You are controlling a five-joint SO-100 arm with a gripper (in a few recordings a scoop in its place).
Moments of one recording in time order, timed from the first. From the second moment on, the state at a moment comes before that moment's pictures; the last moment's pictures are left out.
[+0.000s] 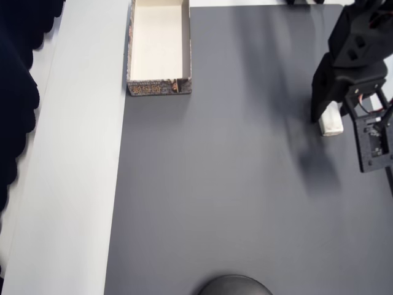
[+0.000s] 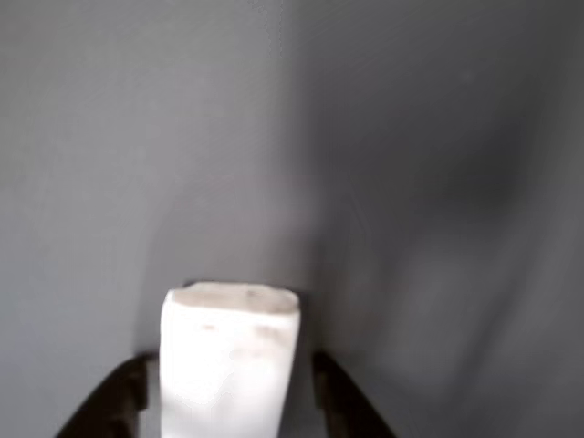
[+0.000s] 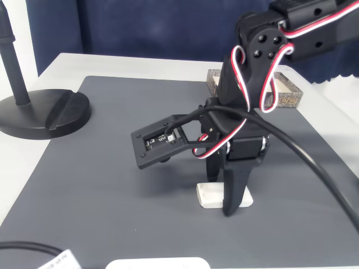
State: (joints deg) arm 6.9 72.0 93.3 70.7 17.1
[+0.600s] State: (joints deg) arm 6.0 71.5 91.9 73.4 20.9
